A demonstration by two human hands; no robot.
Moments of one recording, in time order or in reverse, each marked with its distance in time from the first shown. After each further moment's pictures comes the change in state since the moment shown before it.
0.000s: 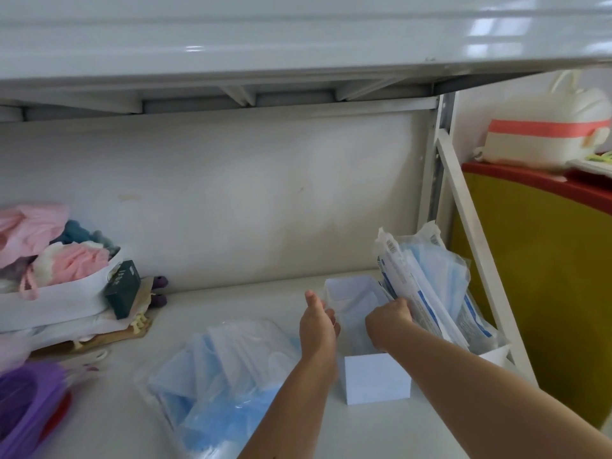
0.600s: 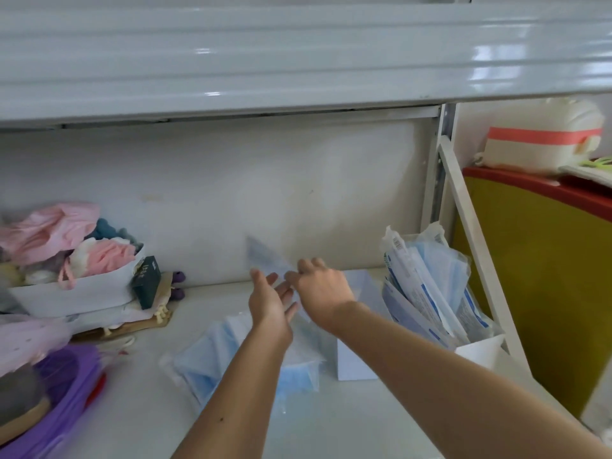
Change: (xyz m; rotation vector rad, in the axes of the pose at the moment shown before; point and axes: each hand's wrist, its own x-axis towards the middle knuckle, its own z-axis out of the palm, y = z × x) left_hand -0.016 0.068 -0.062 -0.255 0.117 0.059; right_hand -0.066 -0.044 -0.101 0.570 0.707 -0.265
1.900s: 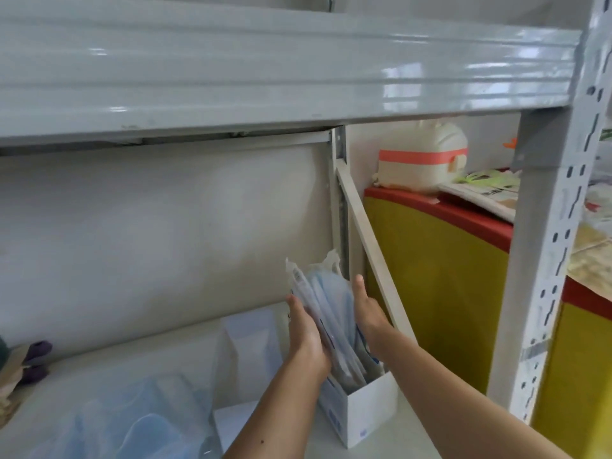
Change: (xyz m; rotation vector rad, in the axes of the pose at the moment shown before) left_hand -0.040 -0.128 0.183 0.082 -0.294 -0.290; right_hand -0.074 0.222 0.033 1.345 0.216 0.988
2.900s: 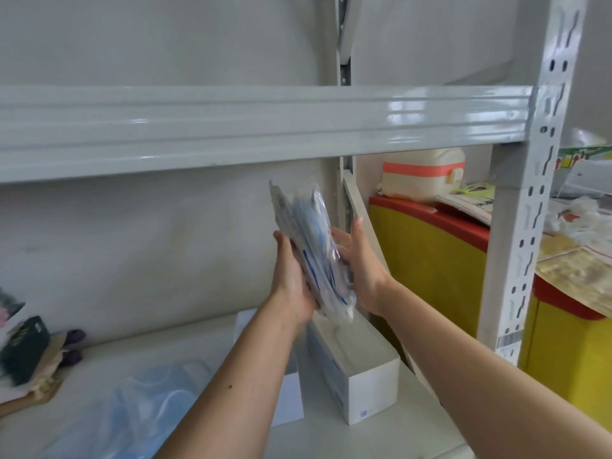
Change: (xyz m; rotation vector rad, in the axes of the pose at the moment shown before) left_hand -0.072 0.087 0.003 0.145 -0.331 0.143; right_hand -0.072 -0.088 -0.001 0.071 -0.288 -0.297
